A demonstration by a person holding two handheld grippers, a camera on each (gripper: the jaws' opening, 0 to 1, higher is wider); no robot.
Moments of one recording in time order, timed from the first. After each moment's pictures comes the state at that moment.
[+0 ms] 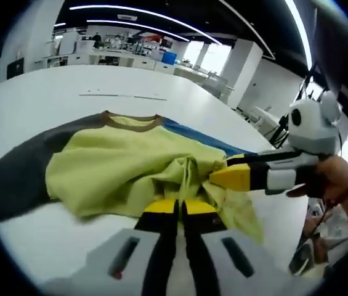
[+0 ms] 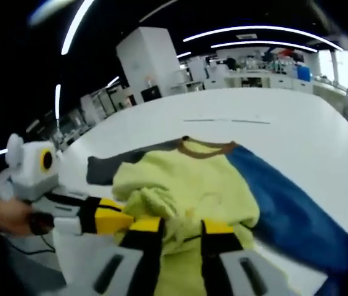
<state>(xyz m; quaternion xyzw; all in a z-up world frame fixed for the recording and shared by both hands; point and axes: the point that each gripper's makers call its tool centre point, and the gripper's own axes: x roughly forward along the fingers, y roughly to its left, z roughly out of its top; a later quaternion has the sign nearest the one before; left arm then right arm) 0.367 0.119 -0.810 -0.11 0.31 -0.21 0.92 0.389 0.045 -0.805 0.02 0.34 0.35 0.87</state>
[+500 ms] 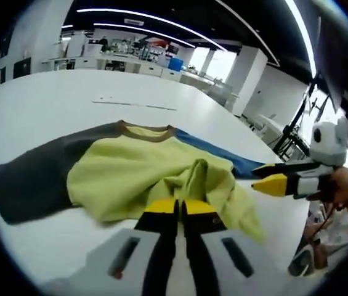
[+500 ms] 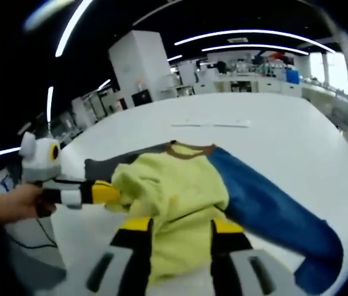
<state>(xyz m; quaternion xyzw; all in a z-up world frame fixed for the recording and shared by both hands) 0.369 0.145 -0.794 -0.13 0.30 -0.19 0.93 0.366 0.002 -0.788 0.01 0.34 0.31 0.89</state>
